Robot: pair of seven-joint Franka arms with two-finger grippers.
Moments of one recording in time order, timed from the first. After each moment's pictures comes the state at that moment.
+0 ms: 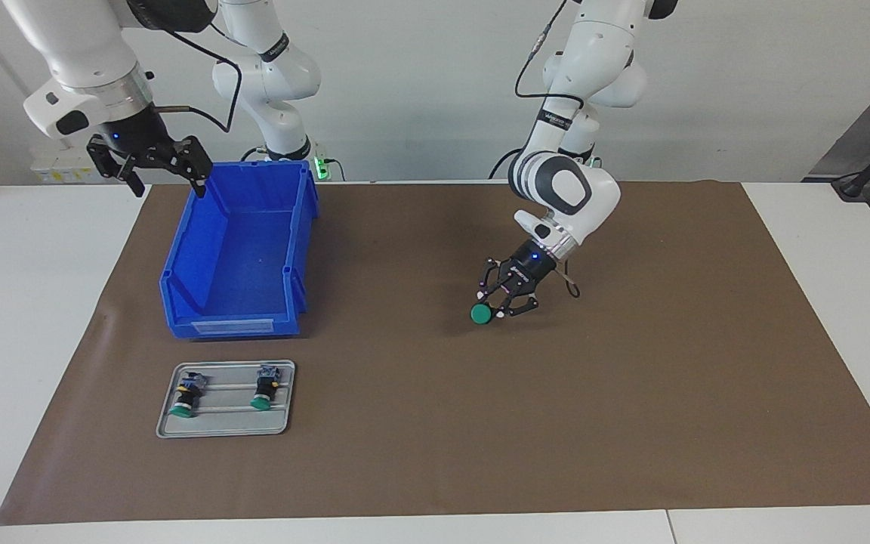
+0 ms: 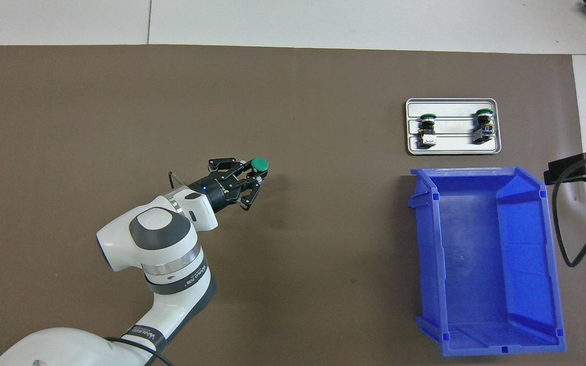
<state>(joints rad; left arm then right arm) -0.48 0.24 -0.06 -2.16 -2.13 2.65 2.20 0.07 -0.06 -0.10 -1.60 -0.04 1.53 0.00</state>
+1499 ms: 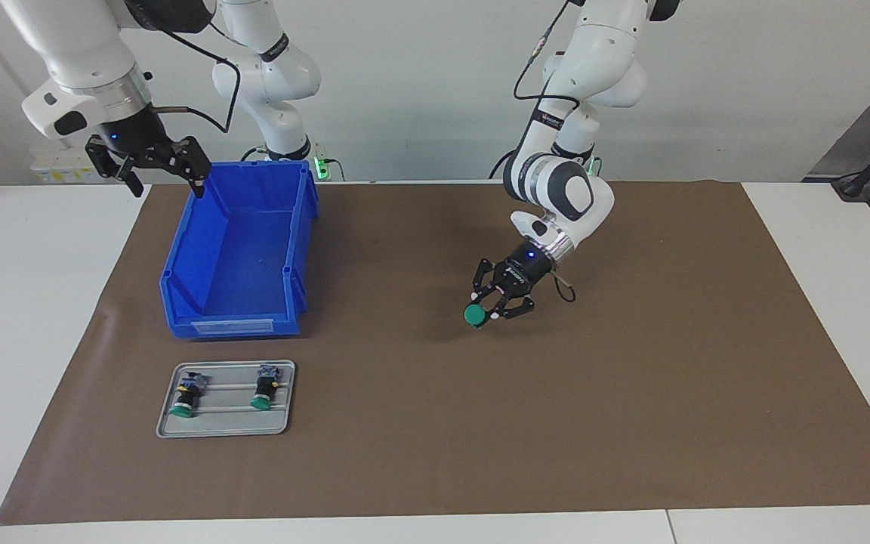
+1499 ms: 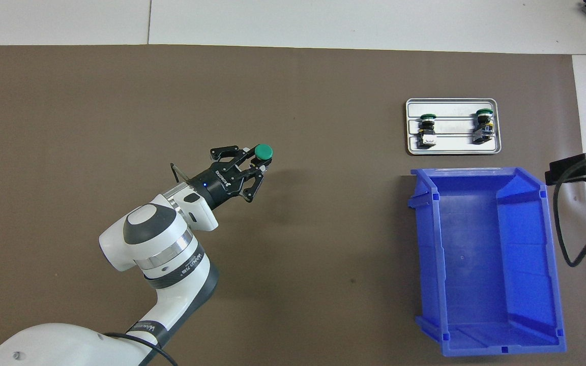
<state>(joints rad) -0.45 0.23 -0.04 -2.15 -2.30 2.53 2.50 0.07 -0.06 -0.10 -1.60 -0.04 1.53 0.00</state>
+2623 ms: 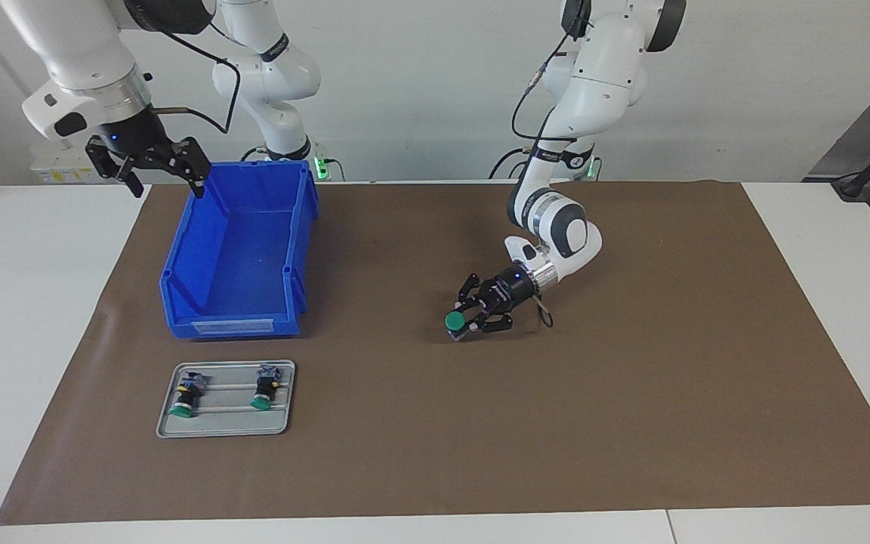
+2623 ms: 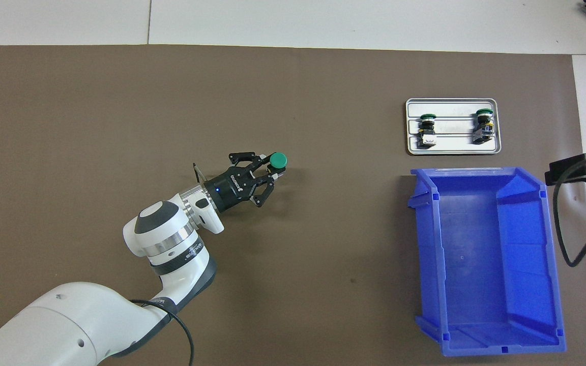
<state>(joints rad) -0.40 0.41 -0.04 -2.15 -2.32 2.14 2.71 0.07 -0.06 -0.10 -1.61 -0.04 1.53 0.00</state>
